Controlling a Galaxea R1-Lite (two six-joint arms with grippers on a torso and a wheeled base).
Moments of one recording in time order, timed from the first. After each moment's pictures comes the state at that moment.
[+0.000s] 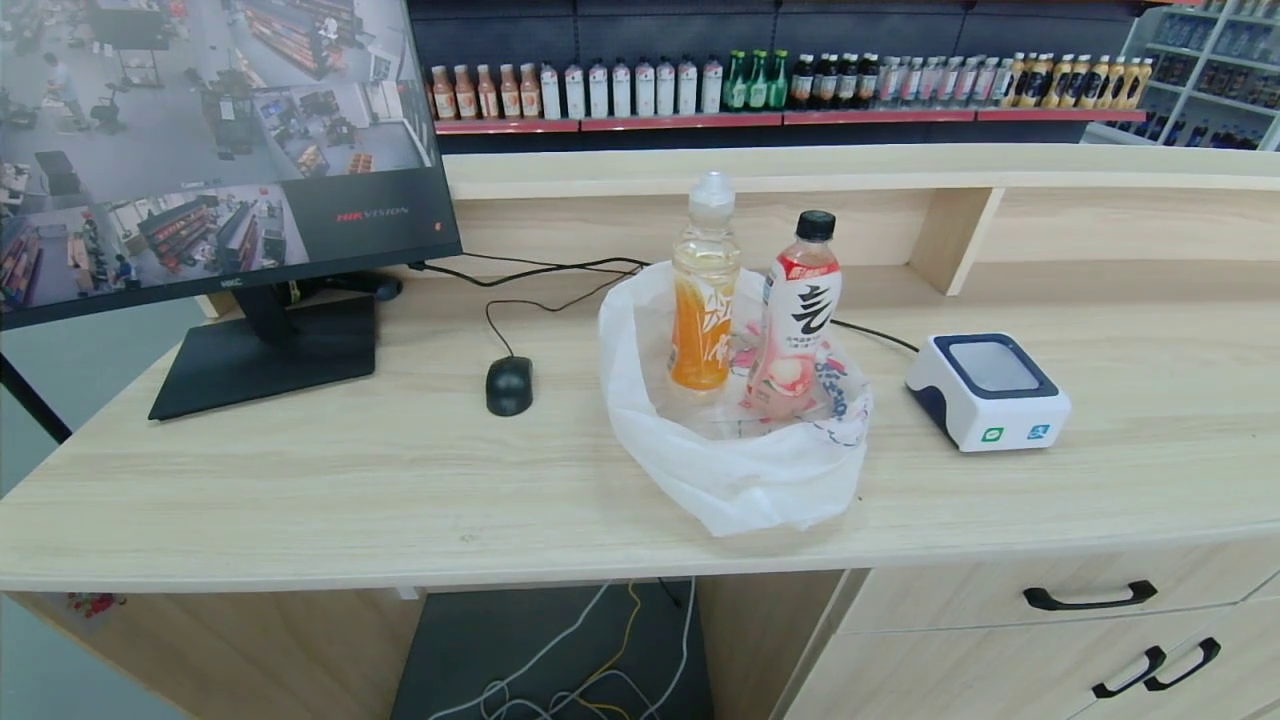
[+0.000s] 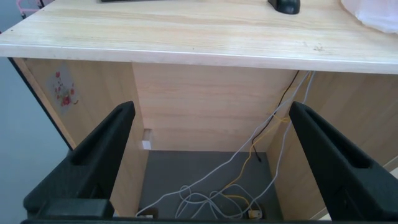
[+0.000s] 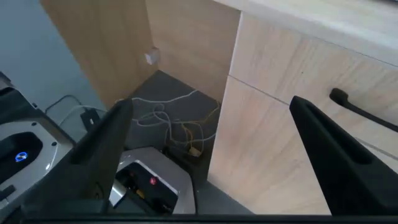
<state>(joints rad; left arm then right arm) 0.00 0.00 0.00 0.00 0.00 0.02 0.55 0.17 -0.01 -0.01 0.04 -0.12</state>
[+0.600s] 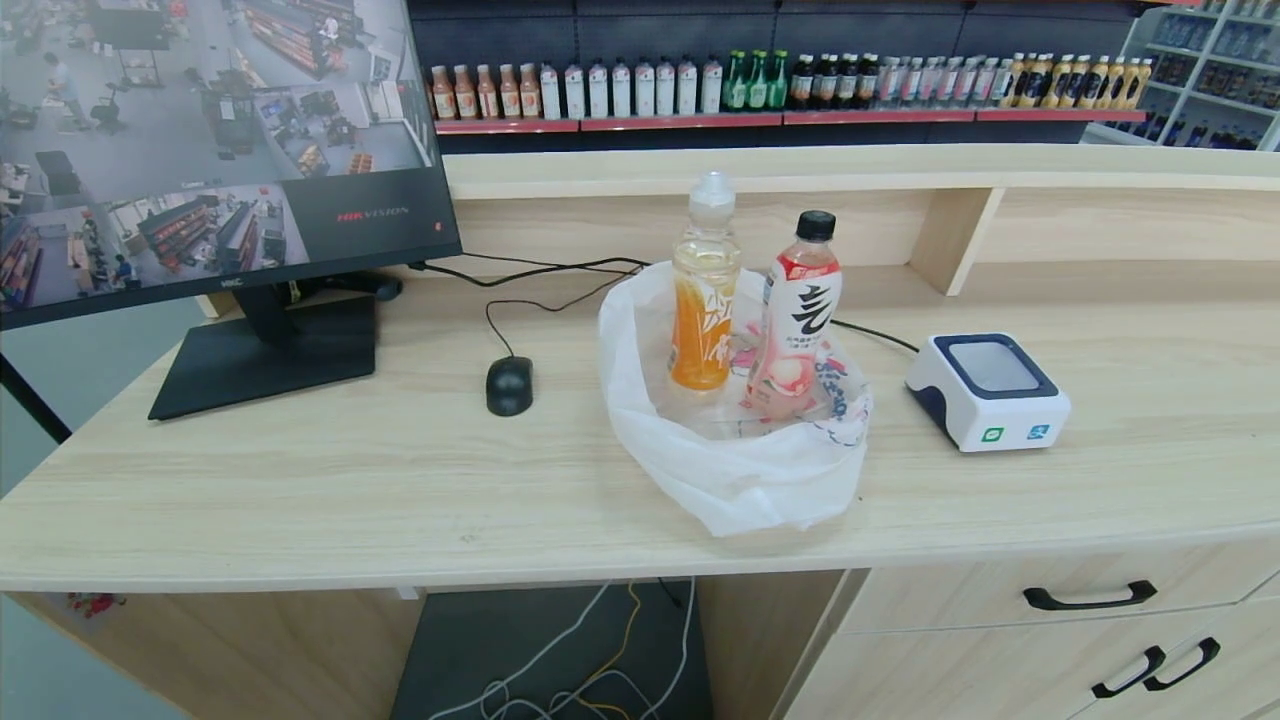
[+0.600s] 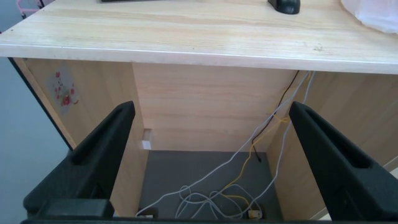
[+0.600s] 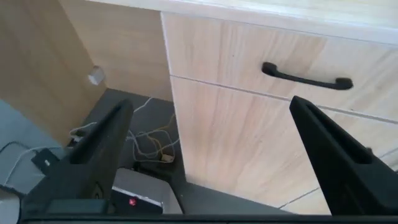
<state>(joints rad) 0.00 0.00 0.00 0.00 0.00 0.02 0.21 0.15 0.00 0.00 0.02 -0.04</state>
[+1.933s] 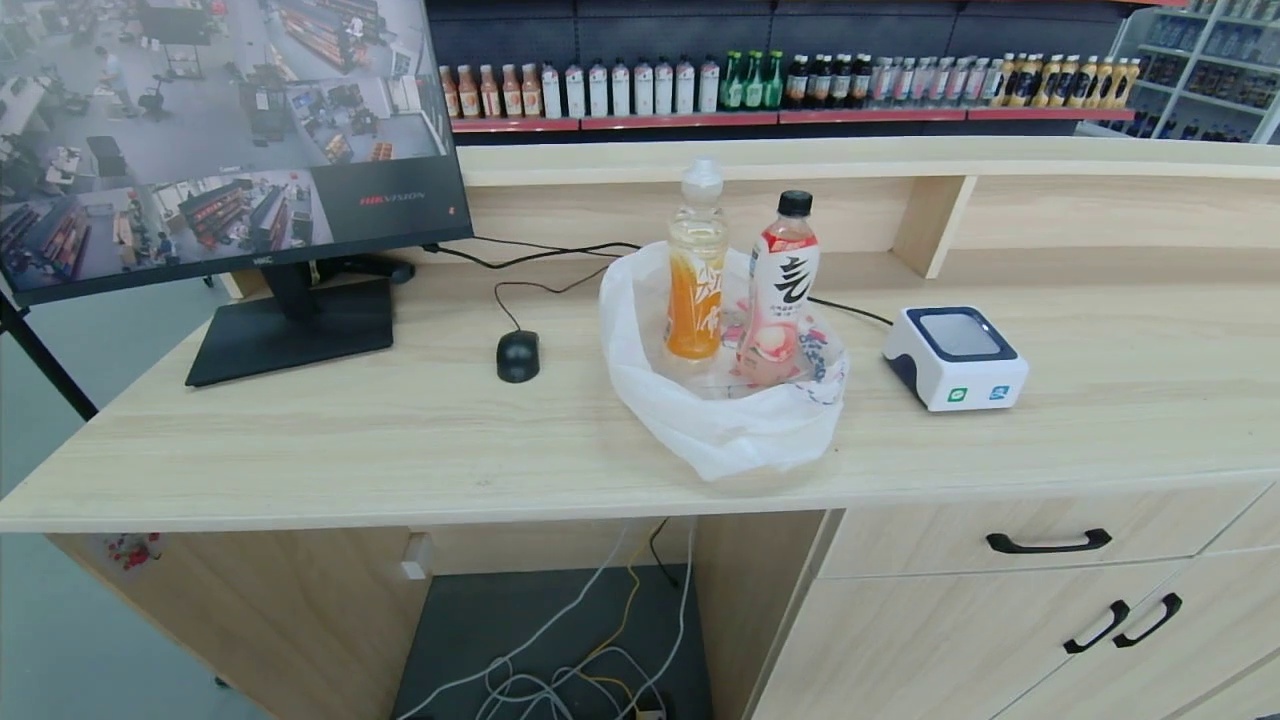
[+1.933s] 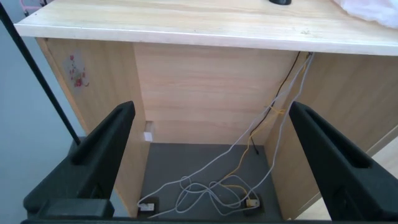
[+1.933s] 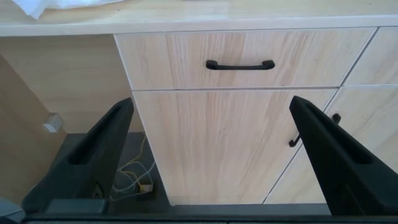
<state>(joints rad) 0.00 0.00 0.00 0.00 0.00 0.02 0.00 0.00 0.00 0.00 0.02 -0.01</state>
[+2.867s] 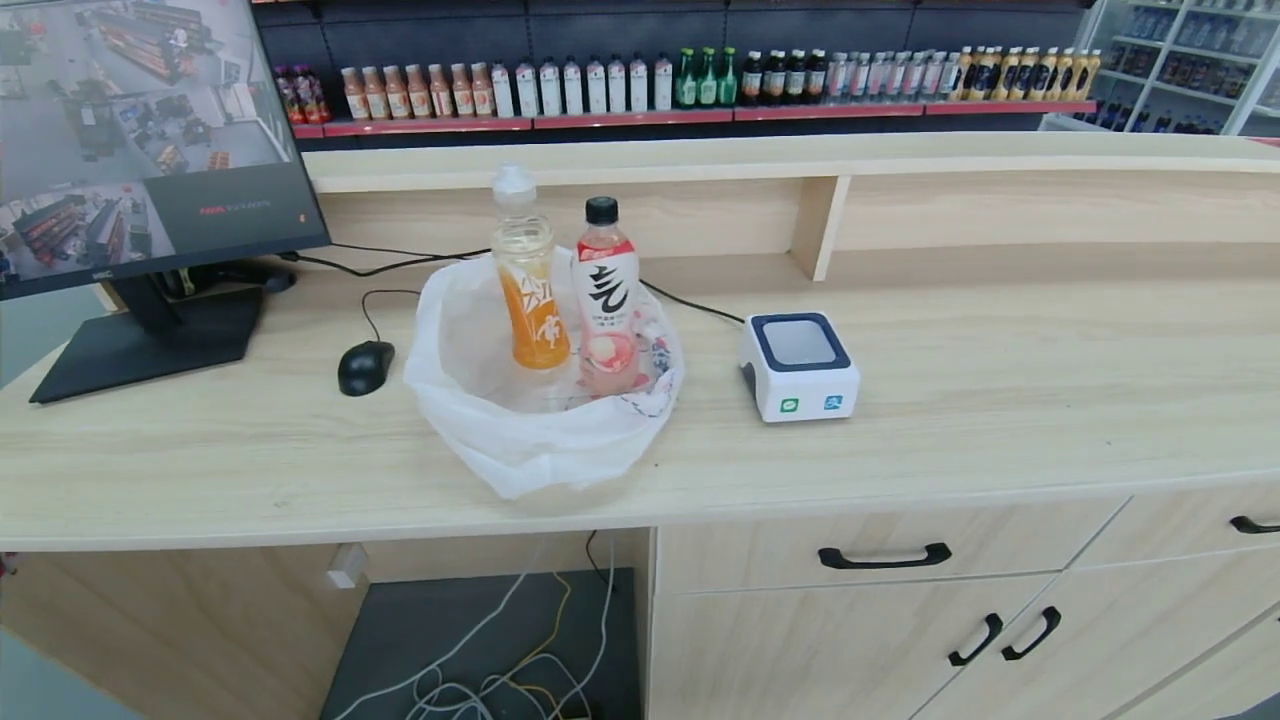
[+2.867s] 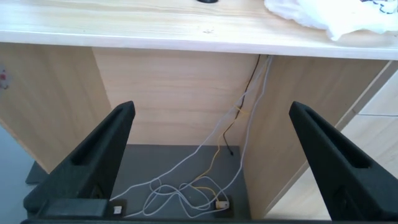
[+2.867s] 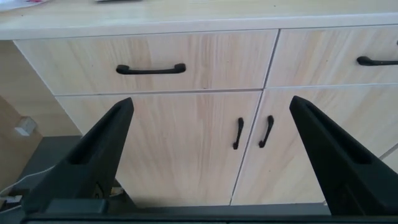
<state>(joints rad) 0.00 0.00 0.00 0.00 0.00 0.01 0.00 0.00 0.00 0.00 0.02 -0.01</state>
